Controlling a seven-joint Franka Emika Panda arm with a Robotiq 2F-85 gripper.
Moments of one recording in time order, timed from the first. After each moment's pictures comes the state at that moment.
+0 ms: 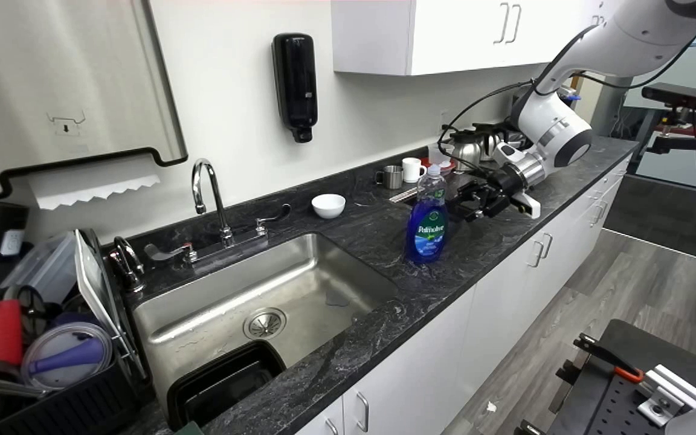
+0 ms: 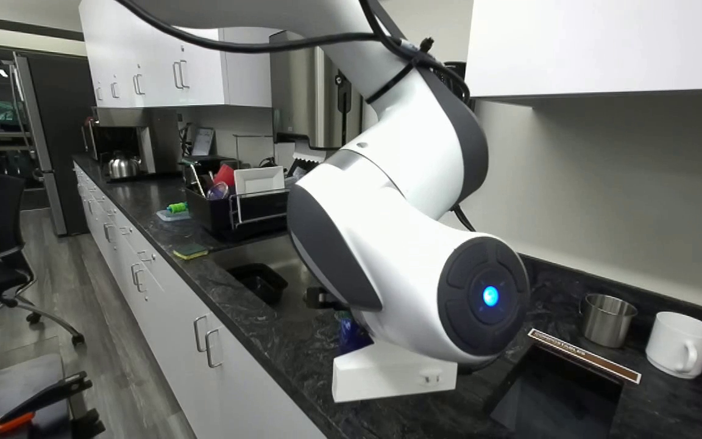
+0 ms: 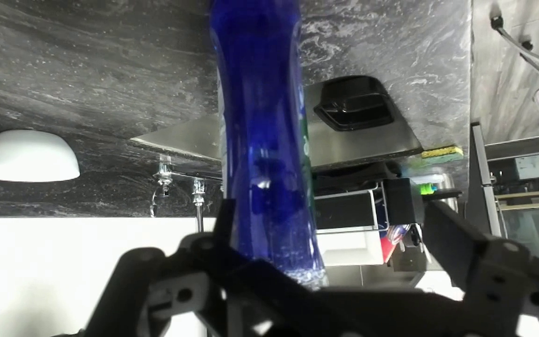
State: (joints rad) arm -0.38 0.44 -0.29 -2.10 1.21 1.83 -2.45
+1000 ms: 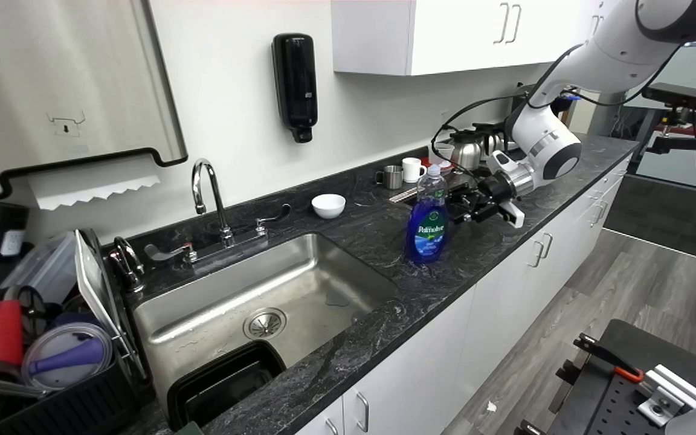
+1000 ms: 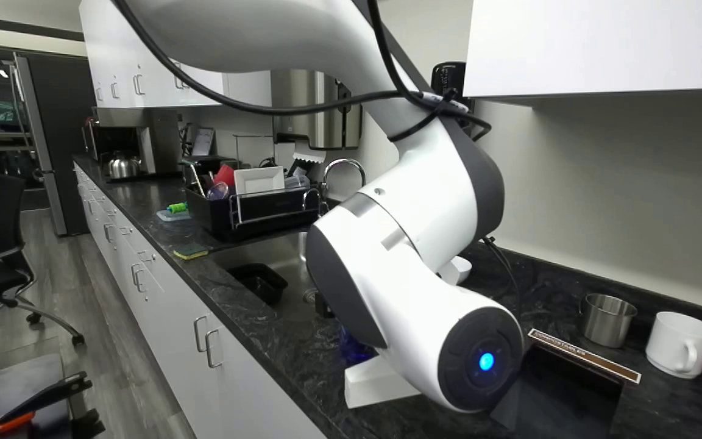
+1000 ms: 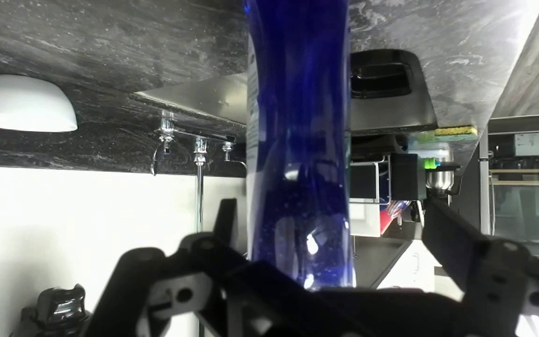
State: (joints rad) arm -0.40 0.54 -0.26 -2.04 1.33 1.74 -2.59
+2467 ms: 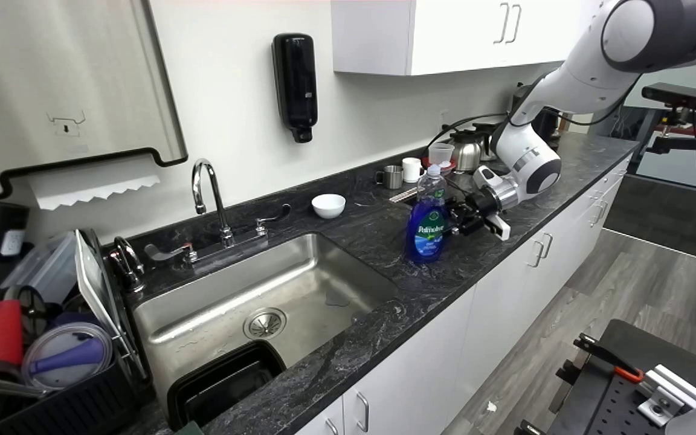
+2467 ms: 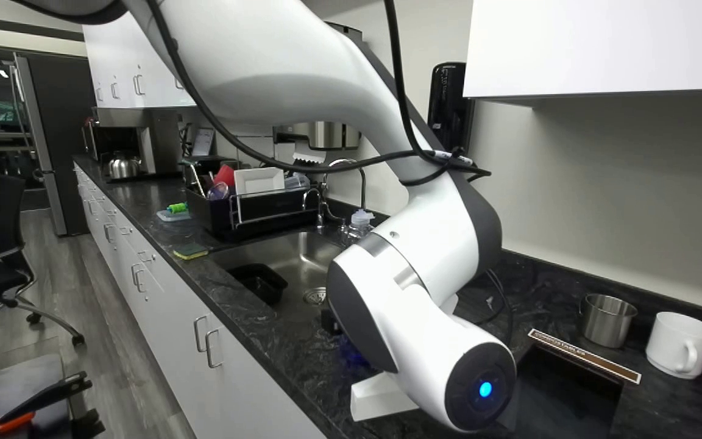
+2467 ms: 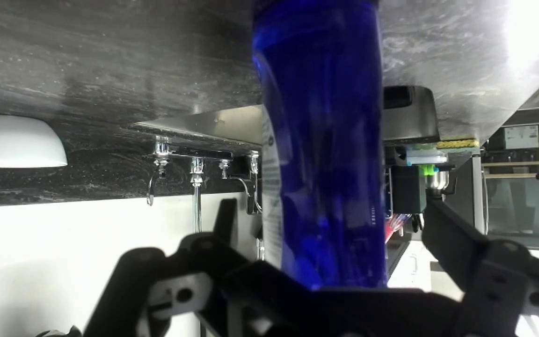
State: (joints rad) arm -0.38 0.67 -0.24 -1.94 1.36 1.74 -2.60
